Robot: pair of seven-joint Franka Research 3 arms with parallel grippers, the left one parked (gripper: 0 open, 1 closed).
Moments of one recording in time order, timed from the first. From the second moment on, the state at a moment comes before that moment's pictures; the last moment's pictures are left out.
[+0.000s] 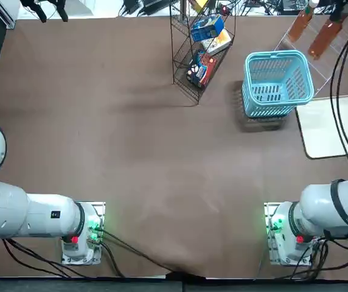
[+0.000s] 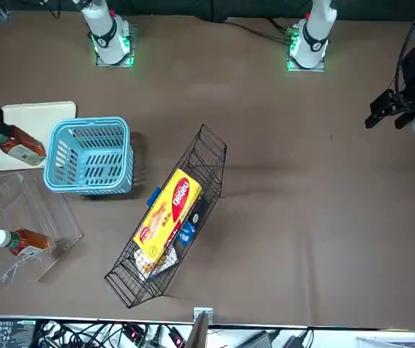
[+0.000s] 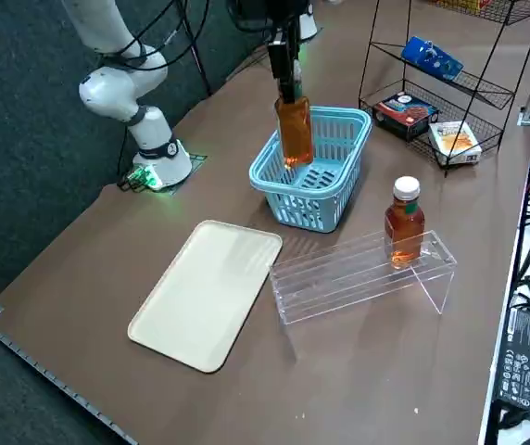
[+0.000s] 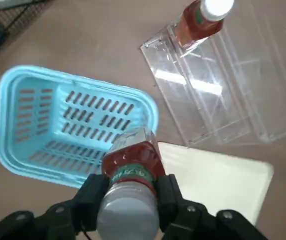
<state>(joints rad) -0.25 0.13 0.12 -1.48 -0.02 1.55 -0.39</state>
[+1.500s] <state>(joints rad) -0.13 -0.02 0.12 -2.09 -0.02 2.06 0.12</state>
